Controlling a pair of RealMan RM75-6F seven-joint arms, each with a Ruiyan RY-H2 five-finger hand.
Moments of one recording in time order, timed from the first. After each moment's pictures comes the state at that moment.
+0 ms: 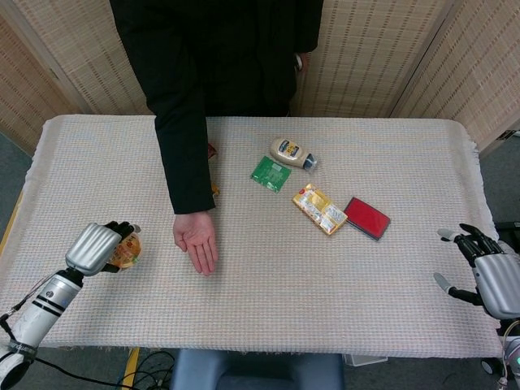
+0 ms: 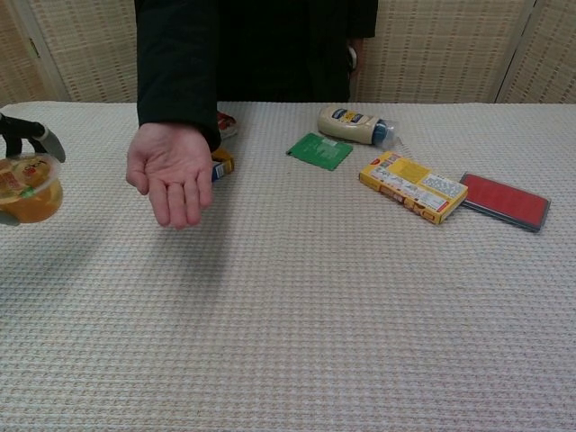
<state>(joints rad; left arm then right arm) -0.55 -1.22 0.00 -1.38 1.54 1.14 0.06 0.10 -0.97 0.05 -1.69 -1.60 1.51 0.20</state>
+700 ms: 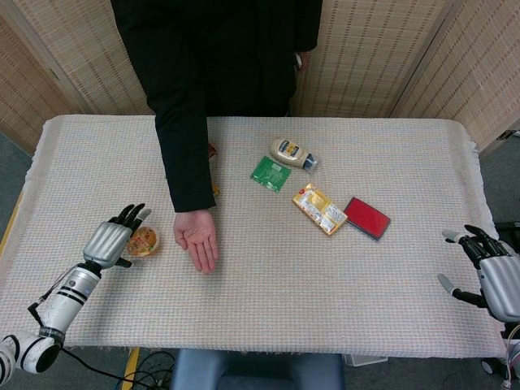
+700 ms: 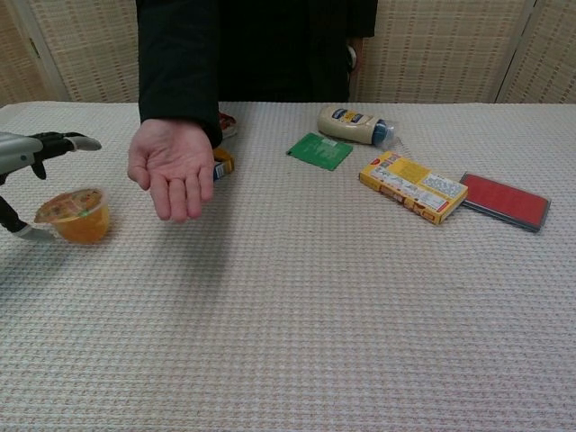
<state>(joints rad) -0.57 -1.36 -0.05 -1.28 1.39 1.02 0.06 0.08 -0.96 0.05 -1.69 -1.59 1.53 0.20</state>
